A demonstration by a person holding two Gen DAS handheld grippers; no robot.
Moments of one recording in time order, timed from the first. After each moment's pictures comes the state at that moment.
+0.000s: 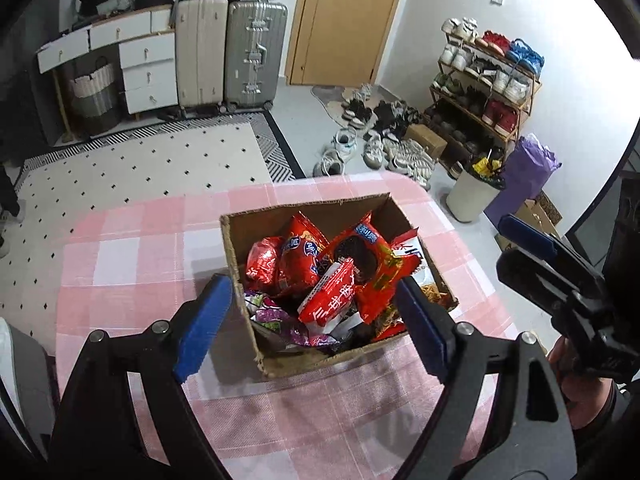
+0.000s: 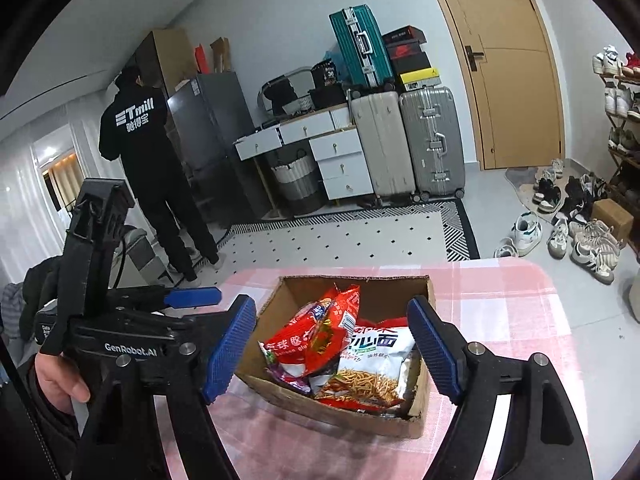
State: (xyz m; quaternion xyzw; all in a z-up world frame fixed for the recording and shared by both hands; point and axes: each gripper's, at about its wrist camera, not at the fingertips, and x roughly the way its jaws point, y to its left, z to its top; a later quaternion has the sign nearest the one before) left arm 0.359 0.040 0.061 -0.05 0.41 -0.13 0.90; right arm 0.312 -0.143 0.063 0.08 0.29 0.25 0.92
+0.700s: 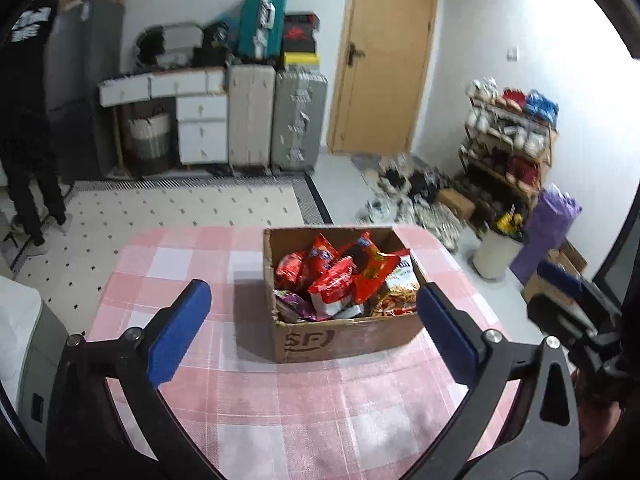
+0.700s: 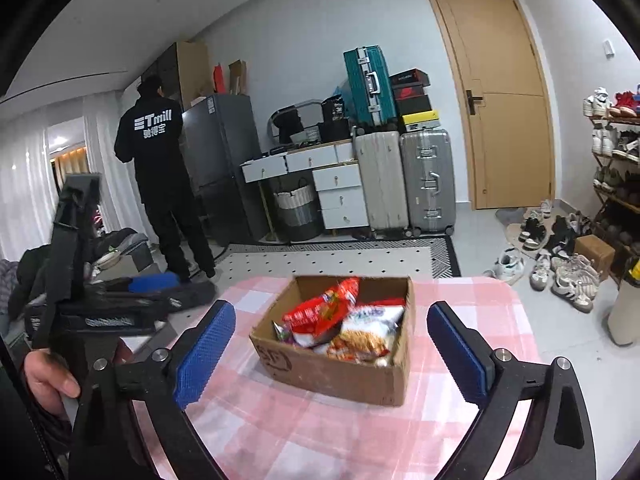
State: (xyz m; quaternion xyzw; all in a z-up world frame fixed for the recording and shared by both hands) left arm 0.208 0.047 0.095 -0.06 0.27 -0.04 0.96; right arm 0.187 -0.175 0.073 0.05 0.22 0.23 0.95
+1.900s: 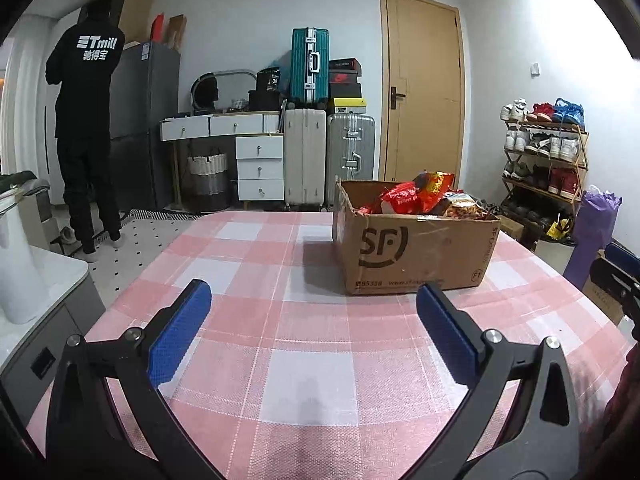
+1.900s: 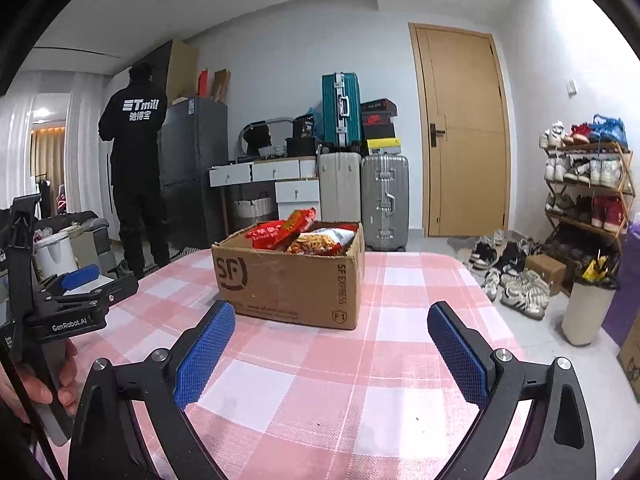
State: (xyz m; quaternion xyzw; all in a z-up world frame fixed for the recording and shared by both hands) left arm 0.086 0.061 -0.047 -0.02 0.18 0.06 0.98; right arm 0.079 -0.193 -0.035 0.00 0.16 0.15 0.97
